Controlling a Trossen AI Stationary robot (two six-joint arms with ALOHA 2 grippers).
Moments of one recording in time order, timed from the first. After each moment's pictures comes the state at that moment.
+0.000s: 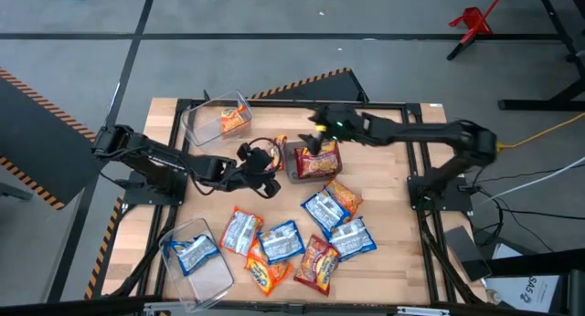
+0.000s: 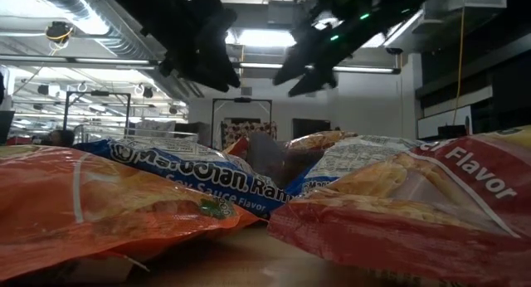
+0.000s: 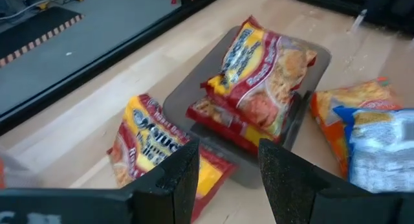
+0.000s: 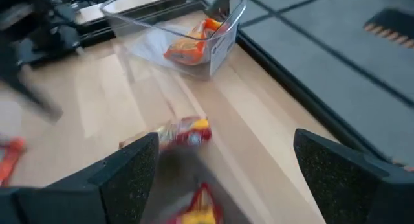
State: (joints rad) left arm -0.14 1.42 0.86 -0.14 -0.70 -0.52; right arm -0.31 1.57 1.07 -0.03 0.08 0.15
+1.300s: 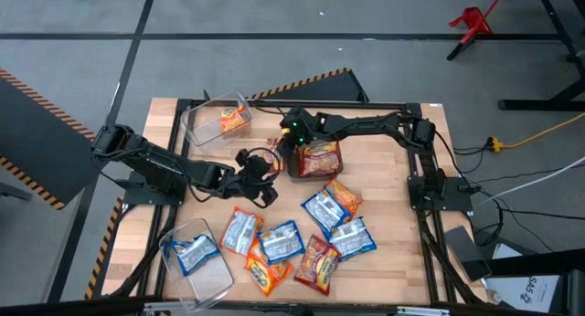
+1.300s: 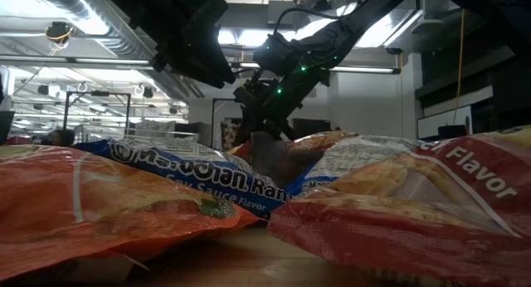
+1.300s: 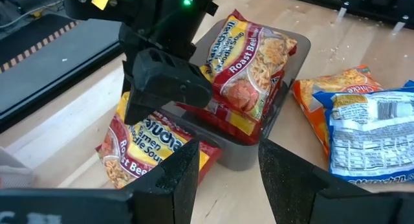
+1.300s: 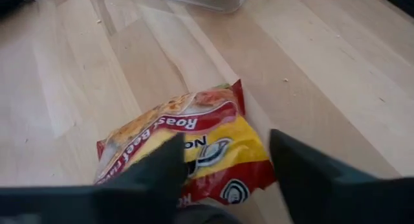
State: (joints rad) left arm -0.22 1.41 0.86 -0.17 -0.74 -0.54; right arm -0.34 2.08 1.44 -0.15 -0.07 0.28
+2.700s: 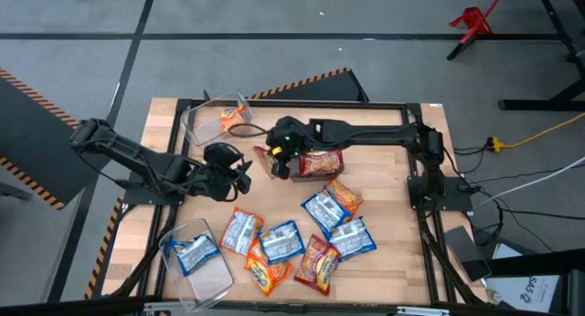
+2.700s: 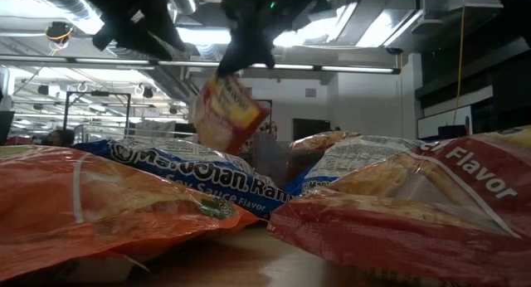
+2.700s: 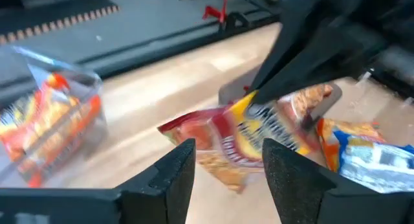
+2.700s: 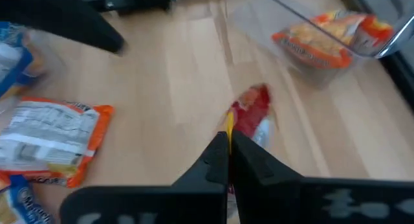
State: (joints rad) left arm -0.33 1.10 0.82 -0.56 -0.93 -0.97; right arm -0.12 1.98 1.76 -0.53 0.00 0.06
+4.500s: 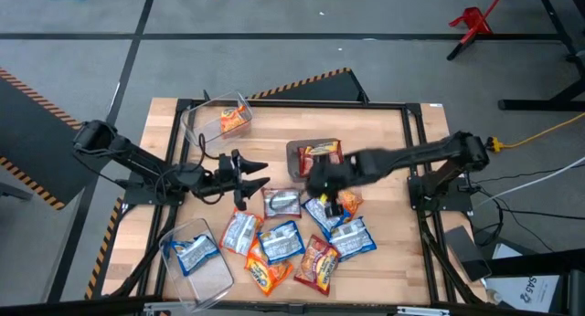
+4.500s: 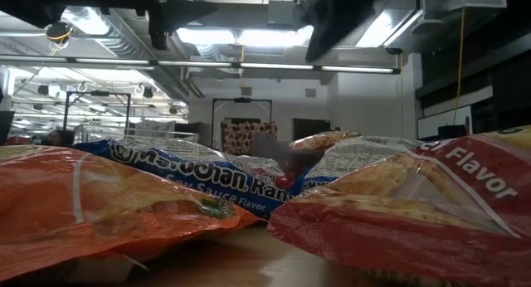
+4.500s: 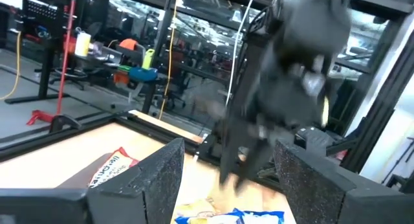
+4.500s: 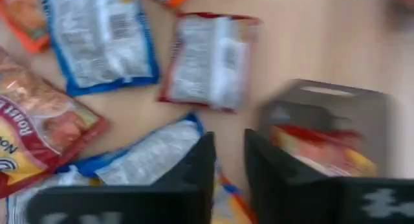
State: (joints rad) left arm -0.30 1.16 0.40 0.95 -0.55 -0.26; right arm 0.15 1.66 1.42 -0.78 0.06 -0.14
